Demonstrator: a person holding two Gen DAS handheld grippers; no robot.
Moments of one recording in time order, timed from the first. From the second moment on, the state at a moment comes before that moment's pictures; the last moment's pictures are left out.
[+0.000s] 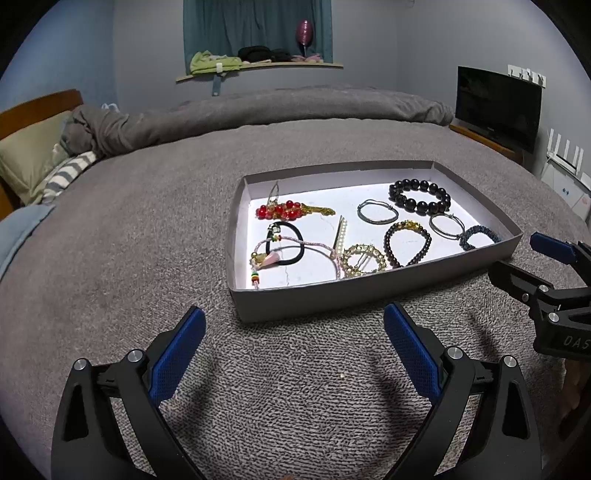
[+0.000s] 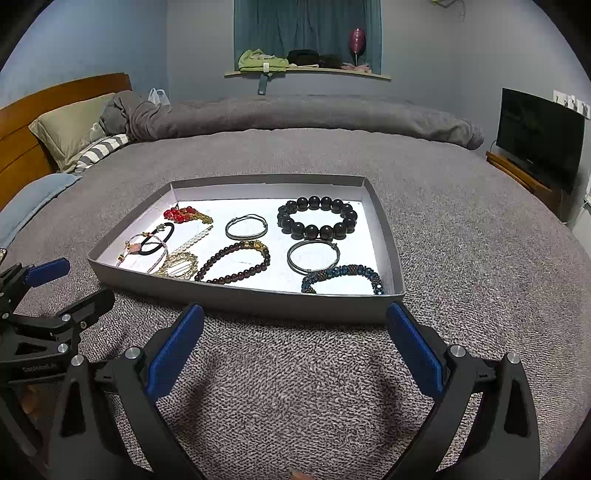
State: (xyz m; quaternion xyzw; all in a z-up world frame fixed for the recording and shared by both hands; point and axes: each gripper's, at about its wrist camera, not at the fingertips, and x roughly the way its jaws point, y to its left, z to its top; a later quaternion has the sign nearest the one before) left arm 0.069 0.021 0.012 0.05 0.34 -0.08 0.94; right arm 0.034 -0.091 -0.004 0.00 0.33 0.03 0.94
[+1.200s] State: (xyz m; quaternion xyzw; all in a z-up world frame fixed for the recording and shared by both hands) left arm 0.068 0.017 0.010 0.06 0.34 -0.08 0.93; right arm 0.034 -0.091 -0.007 -0.01 0.33 0.03 0.94
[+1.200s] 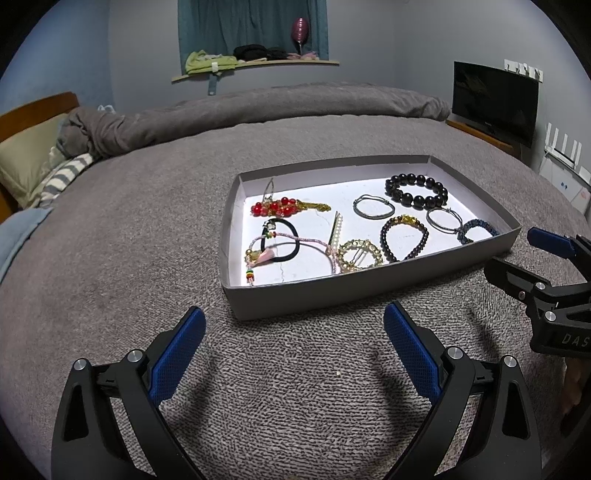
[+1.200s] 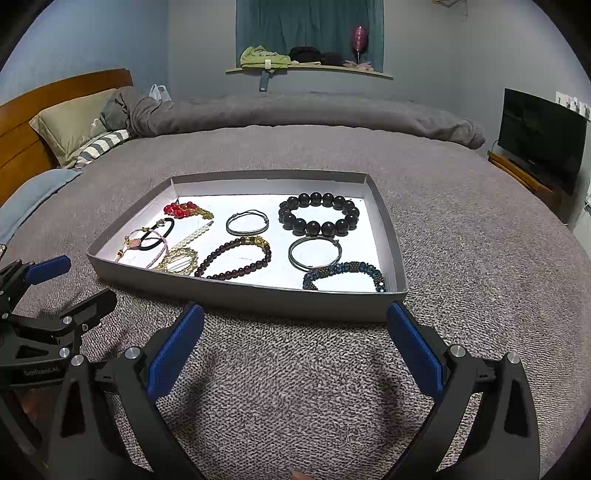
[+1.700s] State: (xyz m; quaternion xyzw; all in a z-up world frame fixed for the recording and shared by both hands) left arm 0.068 0.016 0.010 0.06 0.34 -0.08 0.93; right arm 0.035 -0.090 -0.008 -0.01 0.33 0.03 0.94
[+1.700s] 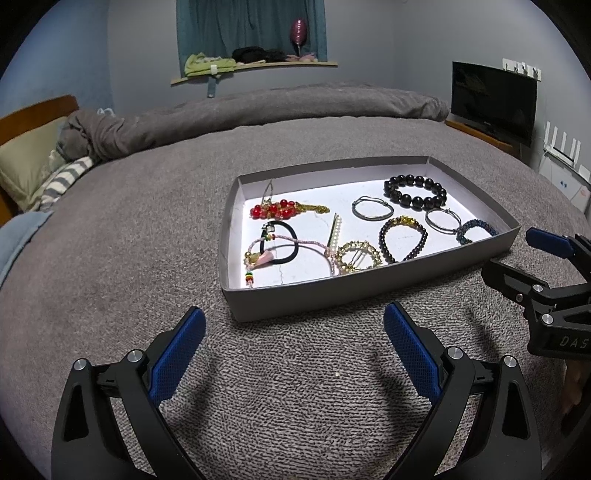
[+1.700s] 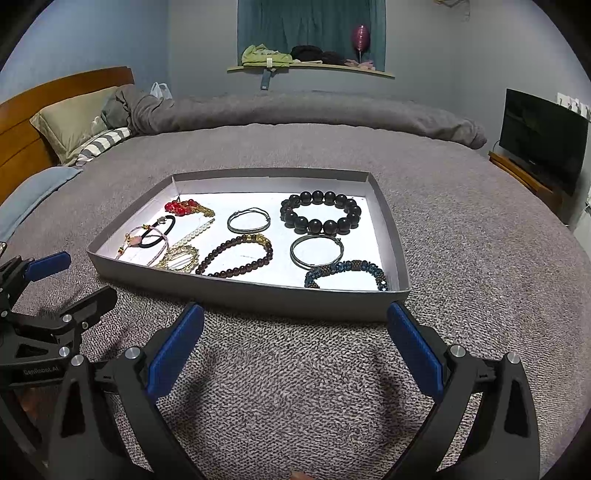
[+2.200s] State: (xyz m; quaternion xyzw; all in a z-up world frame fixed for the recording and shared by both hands) left arm 0.068 0.014 0.012 0.06 0.34 -0.09 0.93; right arm 0.035 -0.092 -0.006 -0.01 0.33 0.03 0.94
